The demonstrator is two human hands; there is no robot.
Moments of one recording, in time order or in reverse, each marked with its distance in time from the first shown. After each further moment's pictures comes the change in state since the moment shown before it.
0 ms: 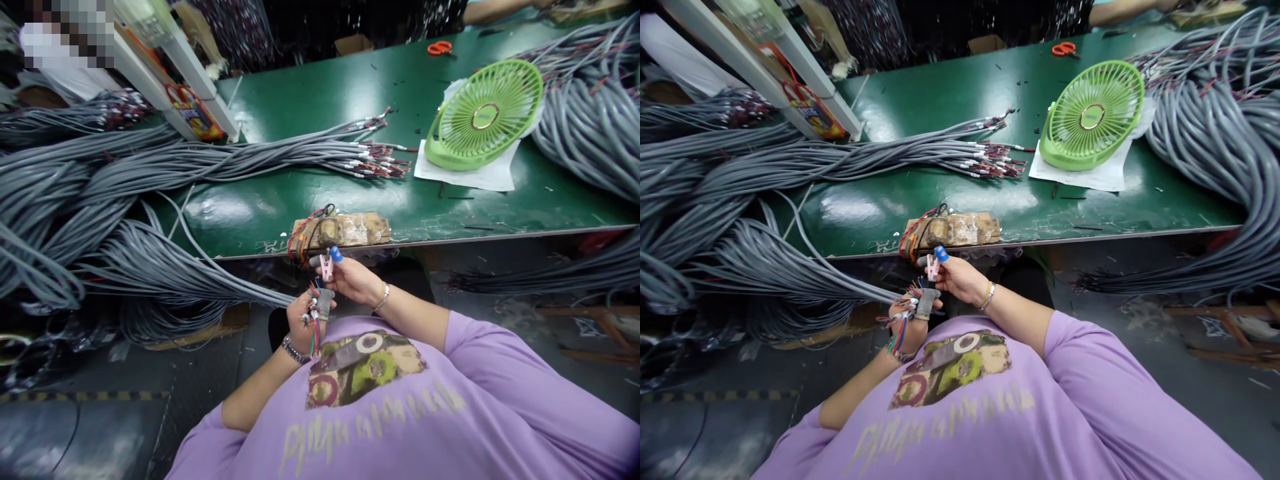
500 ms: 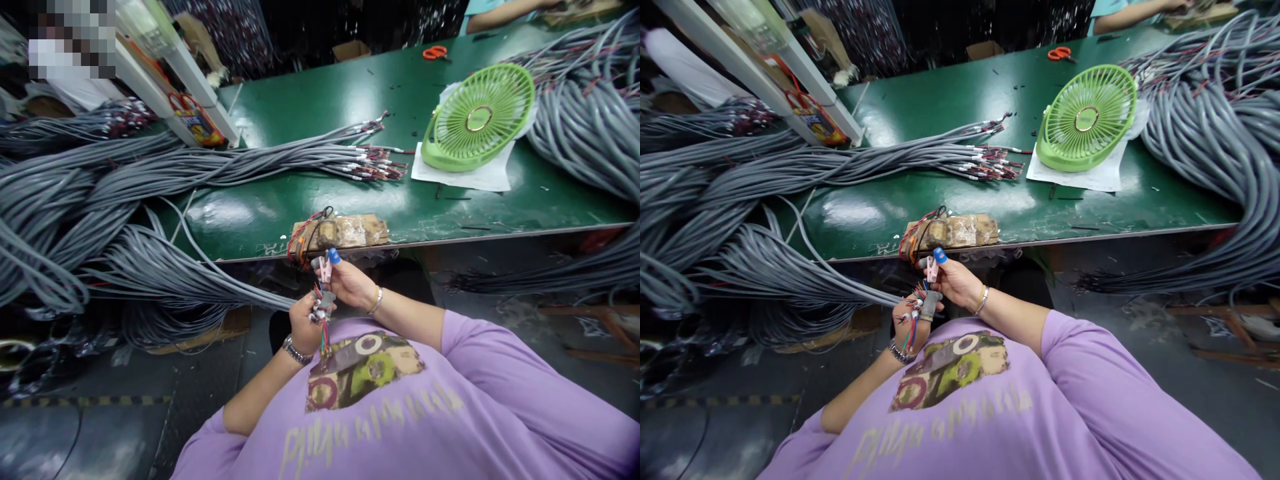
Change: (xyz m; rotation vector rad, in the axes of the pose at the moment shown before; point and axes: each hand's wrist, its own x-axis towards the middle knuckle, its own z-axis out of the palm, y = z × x) left_hand 0.004 0.005 -0.001 0.058 -0.050 -0.008; right_hand 0.008 0.010 0.004 0.122 0.053 -0.033
